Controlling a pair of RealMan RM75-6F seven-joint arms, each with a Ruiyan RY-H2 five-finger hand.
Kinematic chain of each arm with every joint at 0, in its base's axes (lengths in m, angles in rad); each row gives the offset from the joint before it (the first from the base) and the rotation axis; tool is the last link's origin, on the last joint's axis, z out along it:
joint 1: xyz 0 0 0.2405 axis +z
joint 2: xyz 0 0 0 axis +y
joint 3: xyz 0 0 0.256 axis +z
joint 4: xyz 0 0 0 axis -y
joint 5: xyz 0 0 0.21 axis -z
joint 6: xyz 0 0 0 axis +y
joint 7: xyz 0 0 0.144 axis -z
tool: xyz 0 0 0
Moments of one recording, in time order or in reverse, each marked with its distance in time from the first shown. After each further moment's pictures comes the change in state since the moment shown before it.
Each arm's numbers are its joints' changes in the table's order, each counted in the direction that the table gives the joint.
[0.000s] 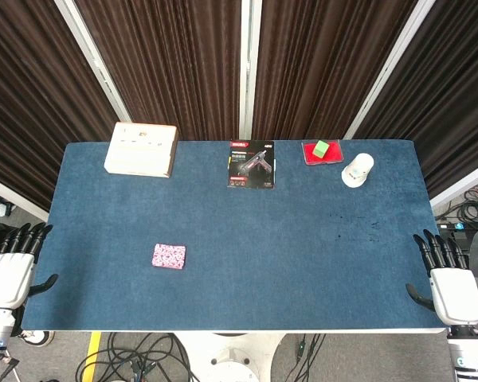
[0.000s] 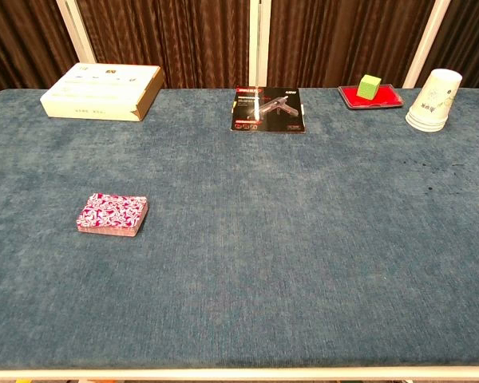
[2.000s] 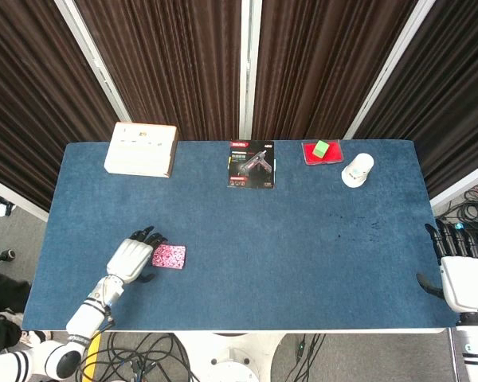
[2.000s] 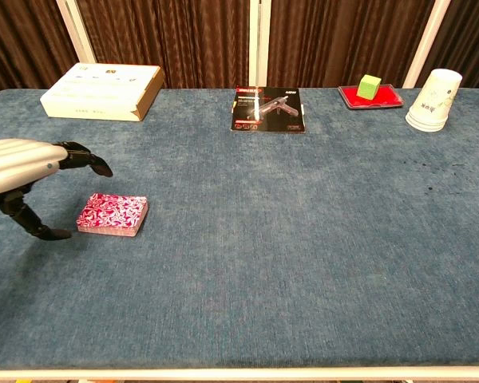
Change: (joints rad) left arm -0.376 -0.382 -0.046 -0.115 0.206 -0.476 -0.242; right arm 0.036 0.038 0.045 -0.009 -0.087 -0.051 -0.003
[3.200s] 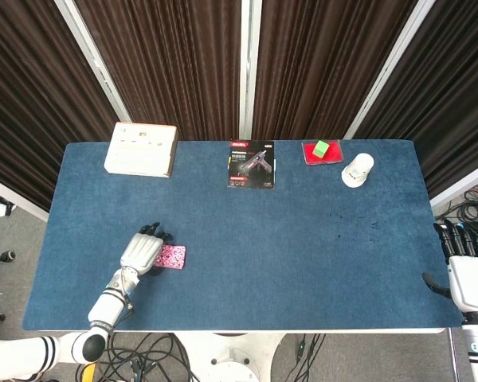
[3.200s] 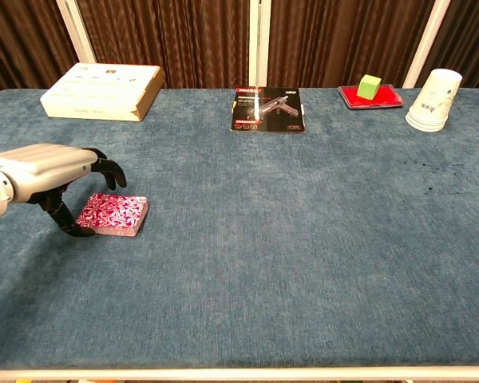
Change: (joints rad) left arm -0.117 -0.094 -0.015 -0.024 0.302 0.010 -0.197; right arm 0.000 -0.009 0.003 -0.045 -0.029 -0.014 -0.047
